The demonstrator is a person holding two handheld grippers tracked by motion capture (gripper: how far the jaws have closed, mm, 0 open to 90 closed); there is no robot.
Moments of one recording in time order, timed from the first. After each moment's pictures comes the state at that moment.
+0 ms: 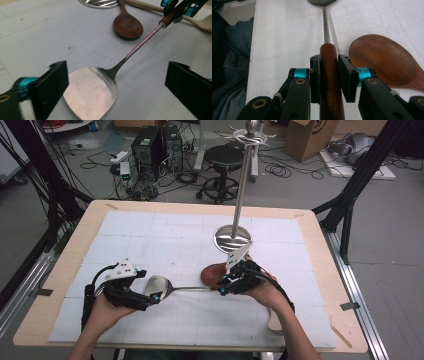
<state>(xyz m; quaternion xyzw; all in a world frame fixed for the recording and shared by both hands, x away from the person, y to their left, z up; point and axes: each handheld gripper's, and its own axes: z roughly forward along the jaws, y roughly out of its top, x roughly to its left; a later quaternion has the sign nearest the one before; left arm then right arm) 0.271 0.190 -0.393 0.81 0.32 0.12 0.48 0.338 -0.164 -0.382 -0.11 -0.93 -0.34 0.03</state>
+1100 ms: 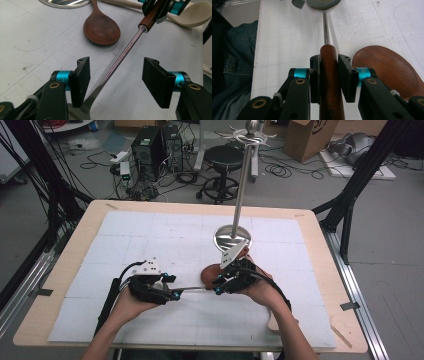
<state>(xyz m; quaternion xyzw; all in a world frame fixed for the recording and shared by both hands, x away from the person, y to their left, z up) 0.295 0.146 -0.408 0.84 0.26 0.05 0.48 0.336 -0.149 -0.372 -0.09 -0.94 -0.34 0.03</state>
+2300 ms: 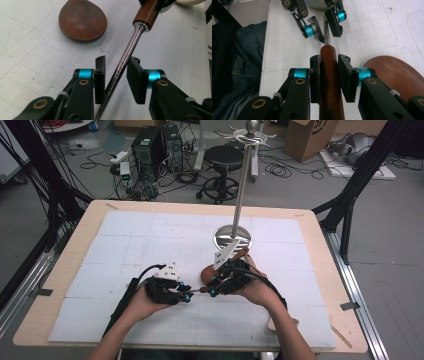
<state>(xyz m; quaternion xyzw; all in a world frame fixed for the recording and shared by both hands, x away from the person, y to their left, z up) 0.302 0.110 -0.421 0.87 0.21 0.03 0.44 0.333 -0.133 -0.368 -0.08 -0.94 -0.33 0.05</state>
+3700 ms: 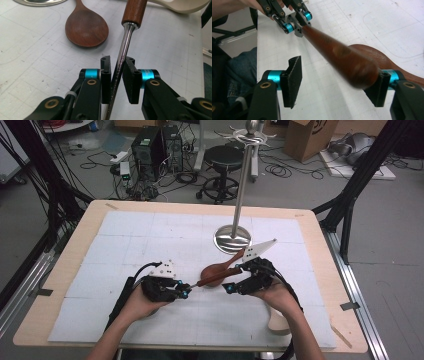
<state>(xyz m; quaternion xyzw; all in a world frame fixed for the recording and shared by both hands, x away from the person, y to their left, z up) 0.299 0.117 -0.407 0.87 0.21 0.04 0.45 0.325 -0.194 -0.364 -0.19 -0.88 -0.43 0.01</state>
